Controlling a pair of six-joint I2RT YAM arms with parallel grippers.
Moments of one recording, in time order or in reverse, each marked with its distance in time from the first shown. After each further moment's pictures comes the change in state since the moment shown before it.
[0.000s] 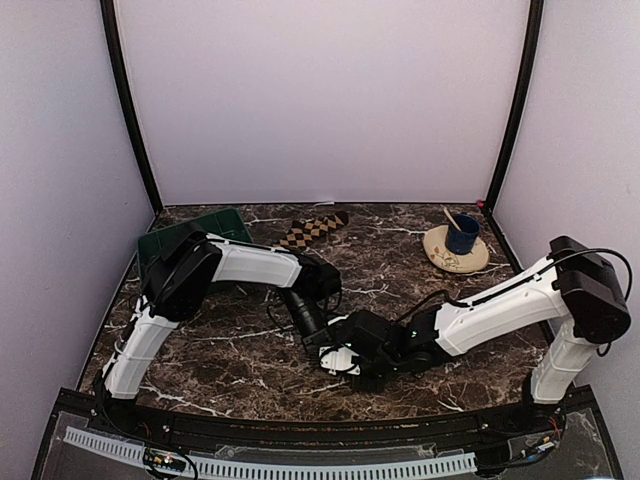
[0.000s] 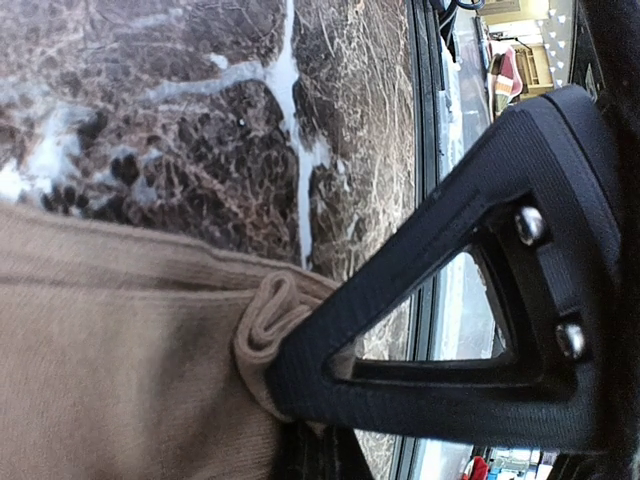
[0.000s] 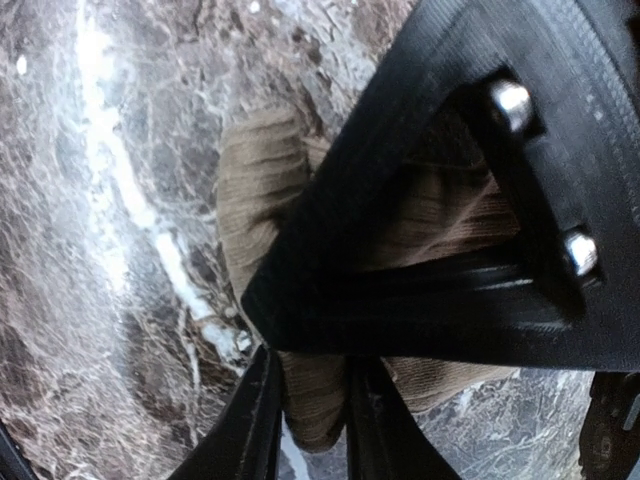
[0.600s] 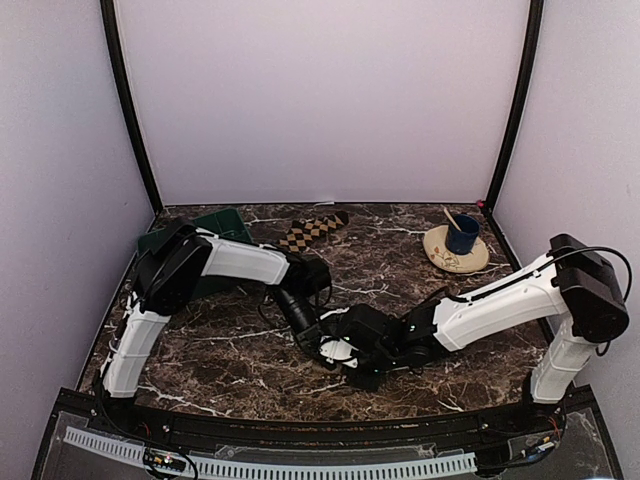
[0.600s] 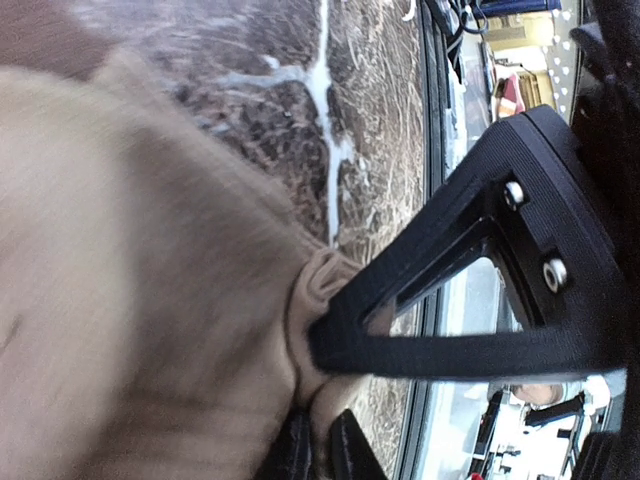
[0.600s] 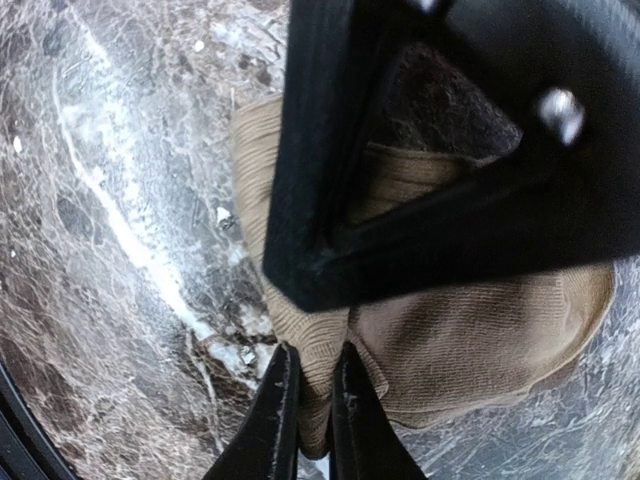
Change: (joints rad) left arm 0.040 -0.059 -0.102 0.100 0.006 -0.057; right arm -0.016 0.006 0.029 -0.039 -0.054 0.197
